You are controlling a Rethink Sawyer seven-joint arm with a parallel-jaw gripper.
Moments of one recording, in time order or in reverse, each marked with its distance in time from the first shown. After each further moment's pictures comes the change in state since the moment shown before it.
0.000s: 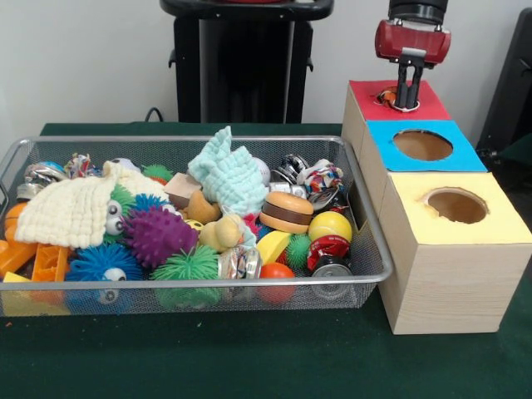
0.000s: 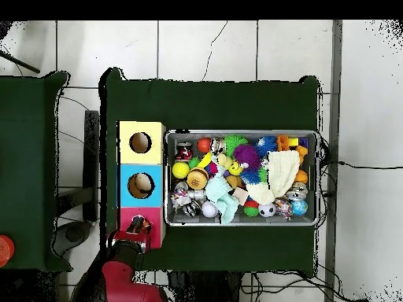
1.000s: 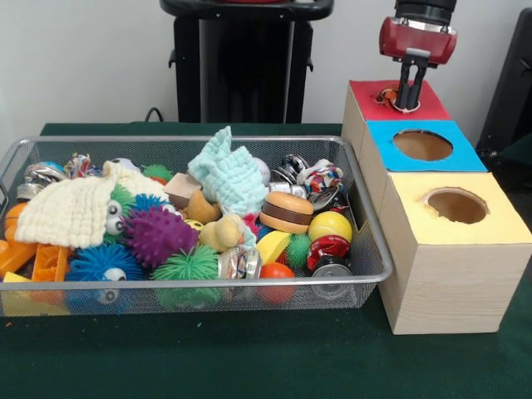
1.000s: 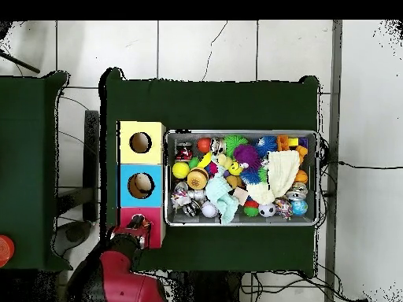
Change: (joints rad) arm 0.030 -0.020 -0.048 -0.074 0.050 0.222 -0.075
